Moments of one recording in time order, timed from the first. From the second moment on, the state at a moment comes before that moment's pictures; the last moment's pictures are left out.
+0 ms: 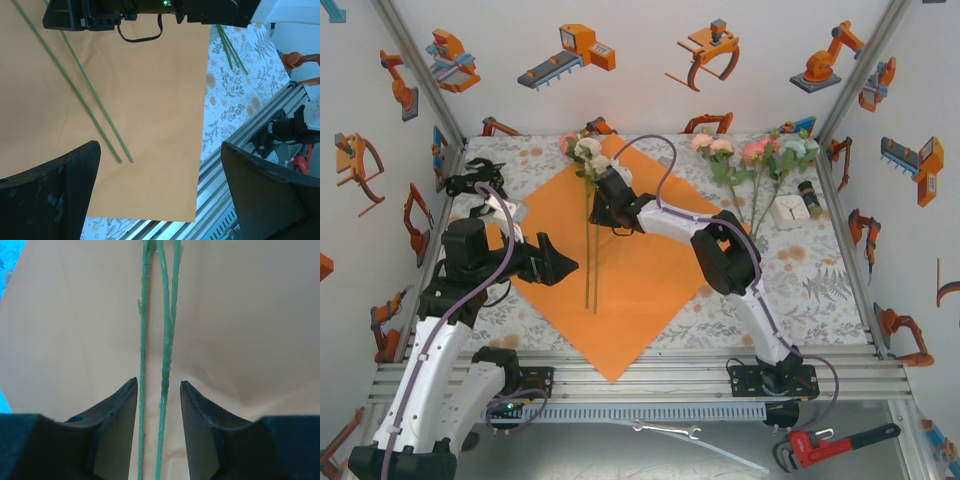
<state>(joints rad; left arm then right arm) -0.19 0.71 0.78 -0.57 0.61 -0.22 0.79 2.30 1.78 -0.21 0.07 0.74</state>
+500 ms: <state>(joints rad) -0.19 0.70 0.78 -0.54 0.71 -0.22 0.48 1.80 1.48 -0.25 0.10 0.45</state>
